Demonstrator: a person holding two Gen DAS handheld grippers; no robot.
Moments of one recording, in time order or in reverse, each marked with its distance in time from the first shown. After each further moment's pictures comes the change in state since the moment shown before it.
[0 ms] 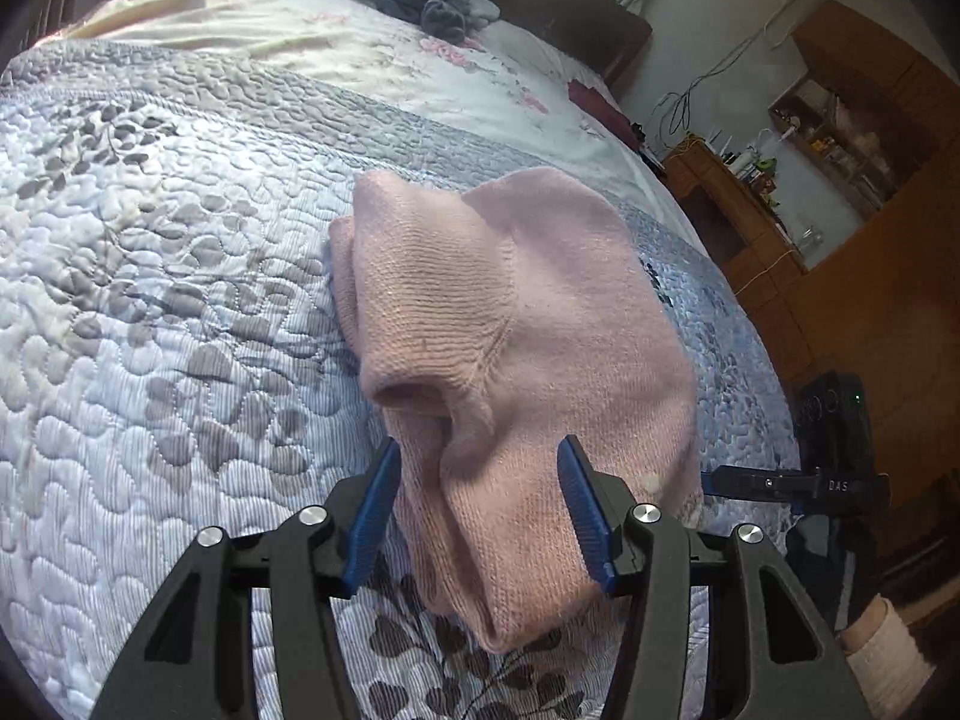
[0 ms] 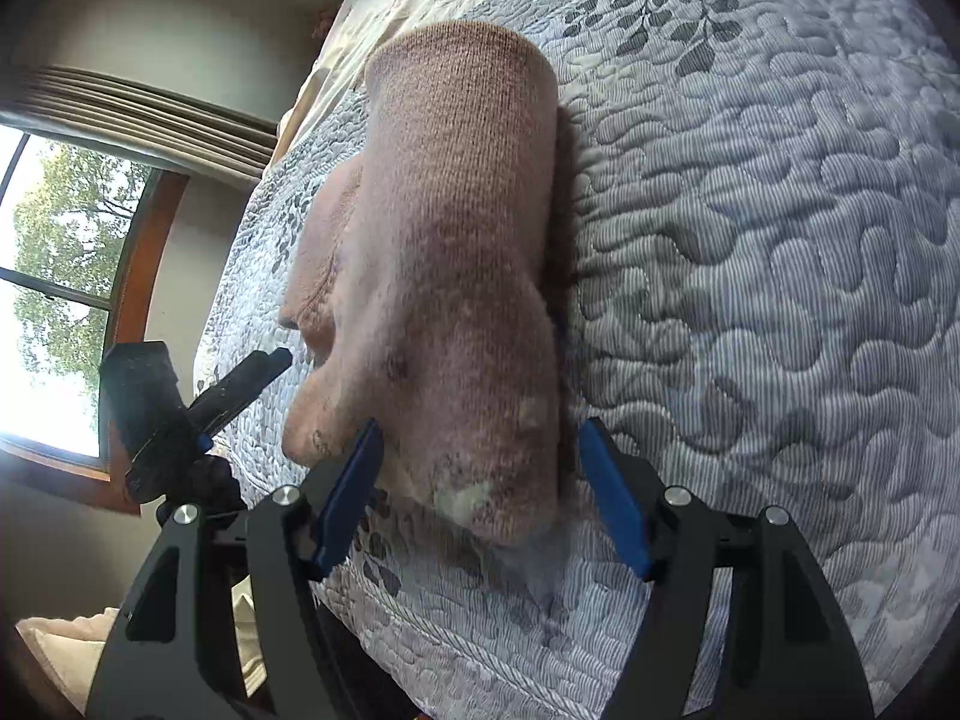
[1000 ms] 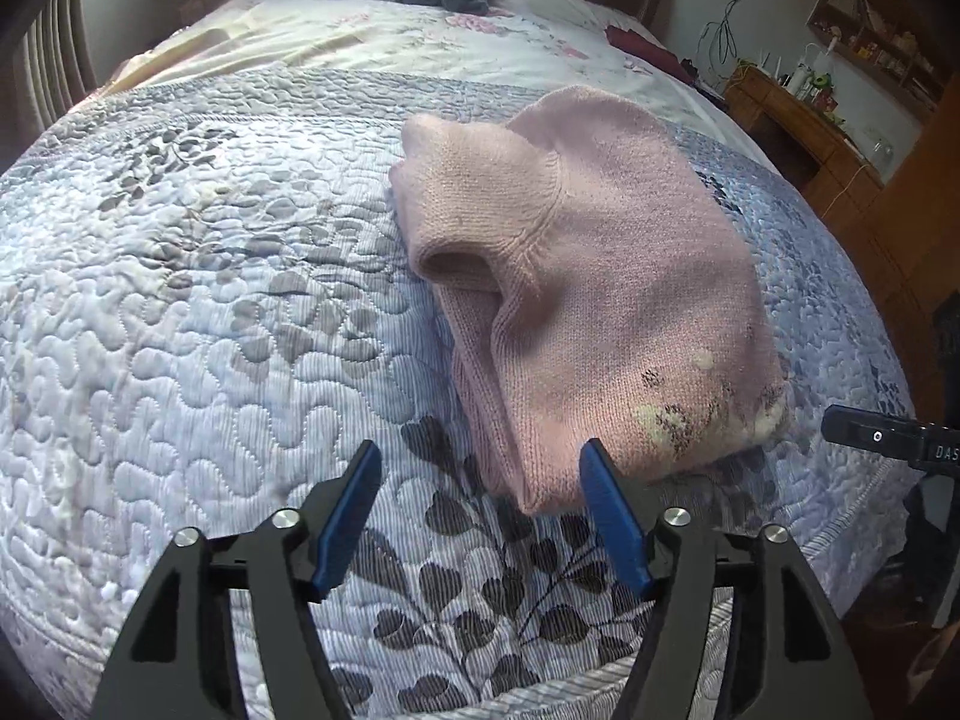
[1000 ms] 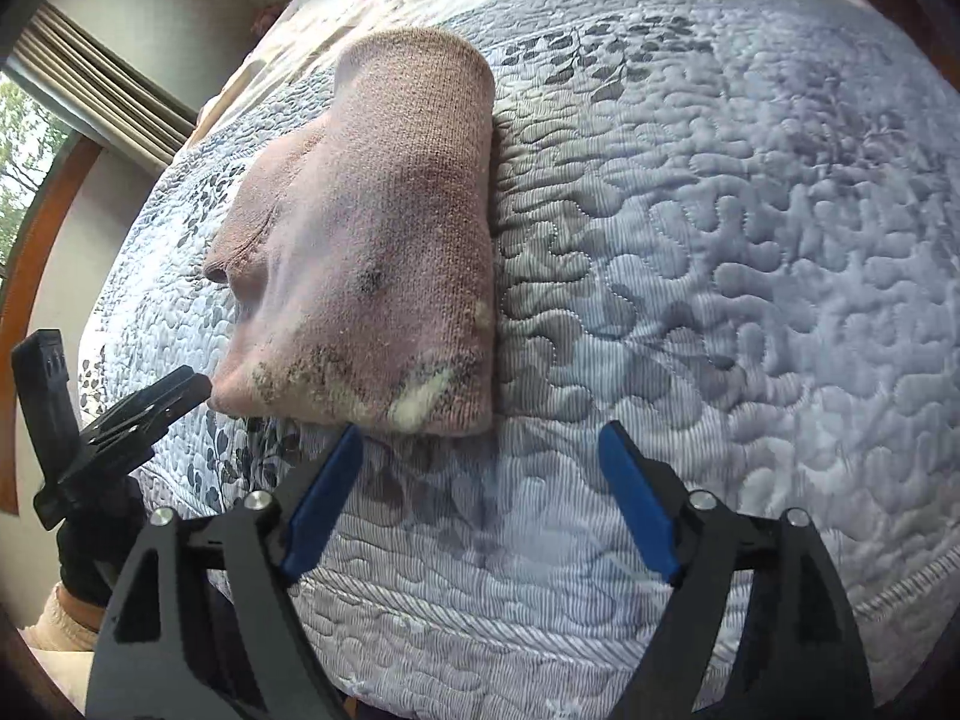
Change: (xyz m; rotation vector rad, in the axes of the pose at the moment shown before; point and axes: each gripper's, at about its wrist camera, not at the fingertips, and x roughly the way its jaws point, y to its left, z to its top) left arm -0.020 -0.033 -0.045 0.109 0.075 0.285; right arm -0.030 0.036 -0.060 -0.072 -0.121 -0.377
